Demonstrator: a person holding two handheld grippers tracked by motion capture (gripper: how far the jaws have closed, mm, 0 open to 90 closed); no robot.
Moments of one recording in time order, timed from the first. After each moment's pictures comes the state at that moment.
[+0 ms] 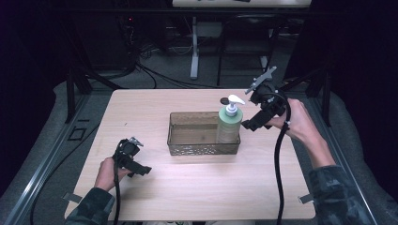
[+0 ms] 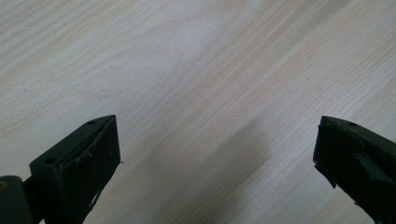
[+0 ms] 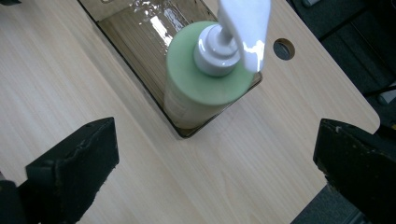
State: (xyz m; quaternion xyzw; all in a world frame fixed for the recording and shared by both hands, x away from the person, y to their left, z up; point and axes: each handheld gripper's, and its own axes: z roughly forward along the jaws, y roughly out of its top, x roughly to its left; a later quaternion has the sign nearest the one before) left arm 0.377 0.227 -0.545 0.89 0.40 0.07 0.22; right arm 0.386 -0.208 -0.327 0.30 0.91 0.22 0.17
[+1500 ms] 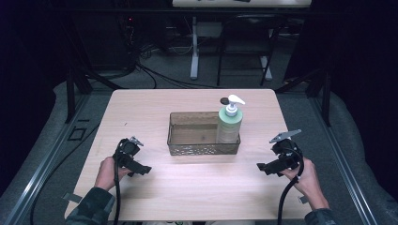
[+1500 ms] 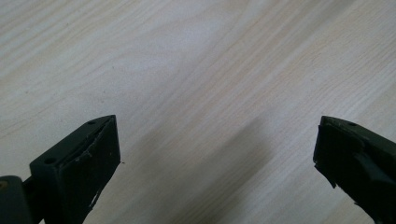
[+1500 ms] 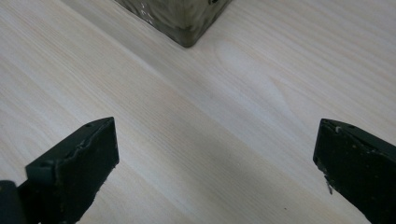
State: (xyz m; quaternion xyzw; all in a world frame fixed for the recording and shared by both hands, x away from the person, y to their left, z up) left arm 0.382 0.229 -0.548 0.88 0.41 0.06 0.22; right arm 0.335 -0.286 -0.489 0.44 0.85 0.25 0.13
